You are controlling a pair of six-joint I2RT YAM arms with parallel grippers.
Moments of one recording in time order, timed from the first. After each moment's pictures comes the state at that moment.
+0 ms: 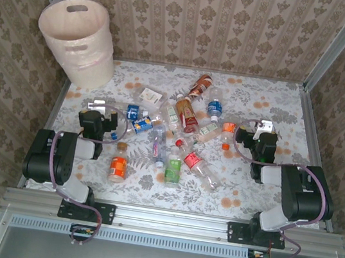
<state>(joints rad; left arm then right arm) -0.05 1.54 0.37 0.78 -0.21 0.05 0.03 1.53 0.38 0.80 0.13 0.05</state>
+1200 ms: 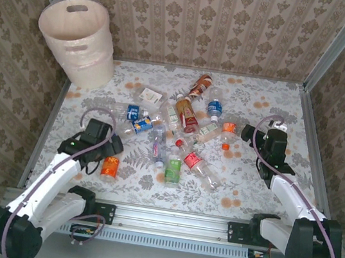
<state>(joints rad) -0.34 0.85 0.60 -0.84 -0.14 -0.70 0.03 1.09 0.49 0.11 0.13 0.37</state>
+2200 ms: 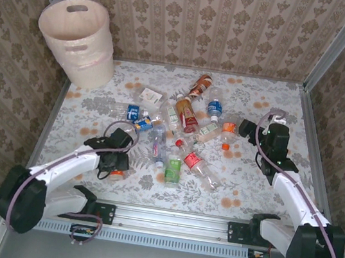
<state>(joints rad) -0.56 1.07 0.53 -0.77 -0.17 -0.71 0.07 1.07 0.59 -0.01 0.04 0.38</state>
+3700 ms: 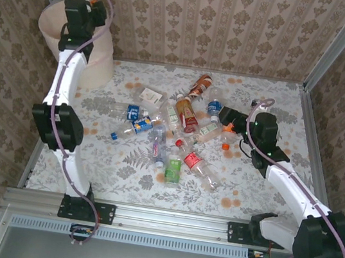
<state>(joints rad) 0.03 1.99 2.10 -0.19 -0.08 -0.22 0.25 1.14 0.70 0.12 -0.07 0.52</state>
